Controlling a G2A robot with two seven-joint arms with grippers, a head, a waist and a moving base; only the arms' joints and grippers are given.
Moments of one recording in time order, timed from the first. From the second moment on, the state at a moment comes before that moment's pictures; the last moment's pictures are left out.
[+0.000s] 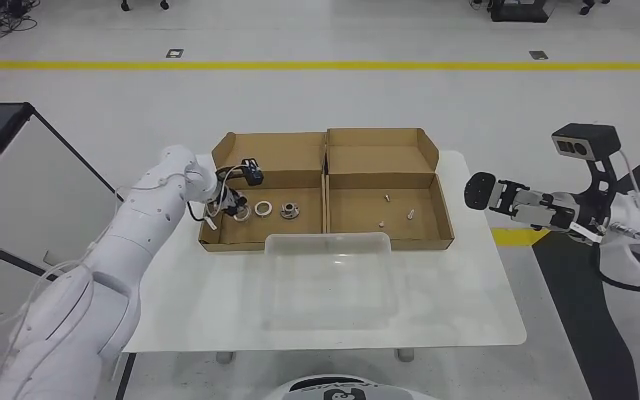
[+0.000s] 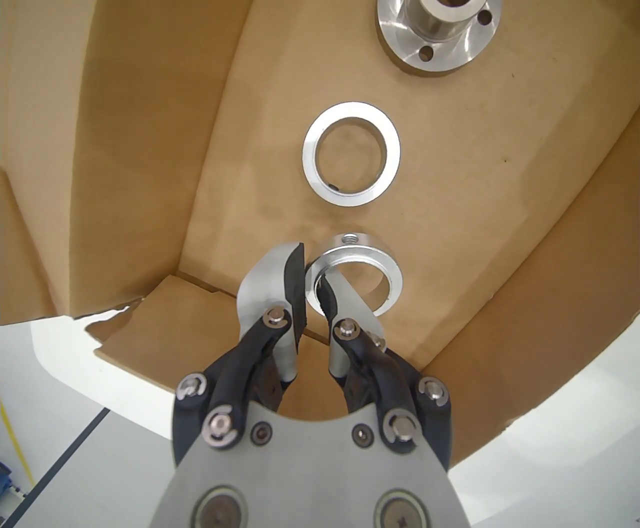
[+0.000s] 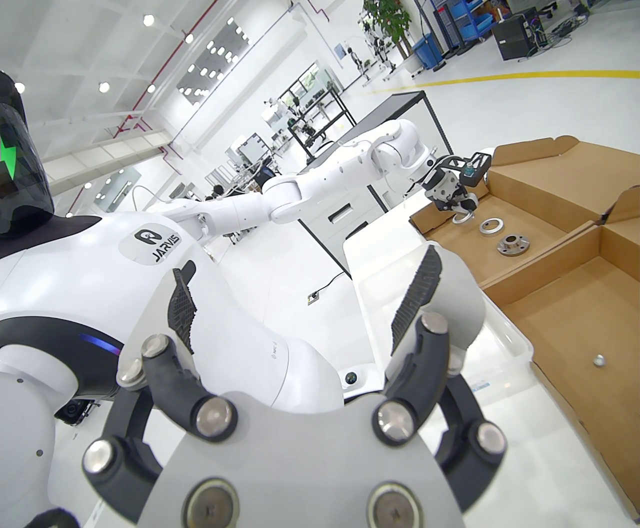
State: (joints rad) left arm 0.59 -1.15 -0.69 -0.74 1.03 -0.89 -0.83; right arm -1.48 -0.83 1.78 -1.82 0.74 -0.46 1.36
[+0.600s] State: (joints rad) left arm 0.56 -1.18 -0.65 -0.64 1.06 -0.88 -0.75; right arm -1.48 -0.83 1.78 -1.82 0.74 -0.46 1.36
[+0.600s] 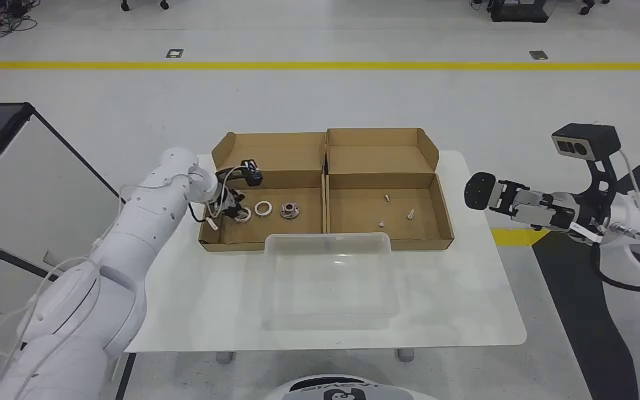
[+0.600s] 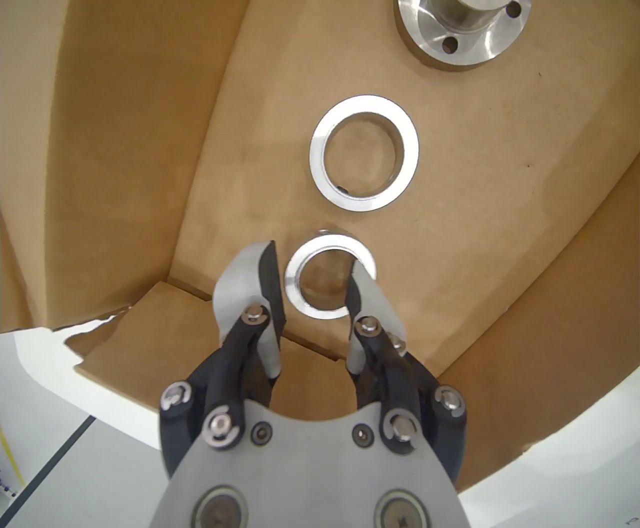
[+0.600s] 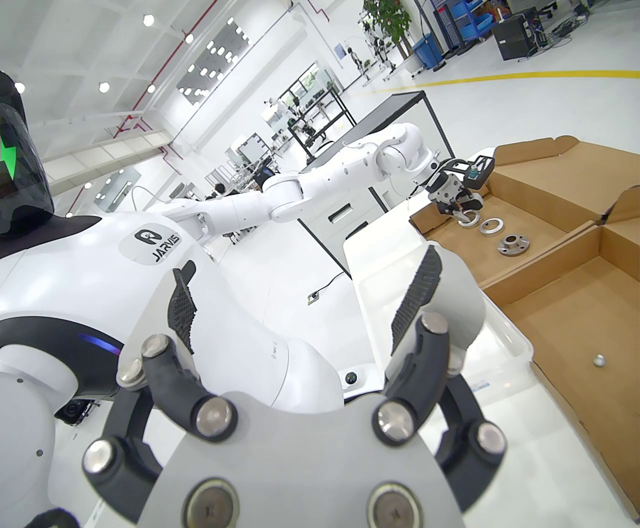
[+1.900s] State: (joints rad) left arm 1.23 -0.83 -1.46 -1.86 0.38 -0.96 -0.86; right arm -1.48 -0.83 1.78 -1.82 0.74 -0.46 1.36
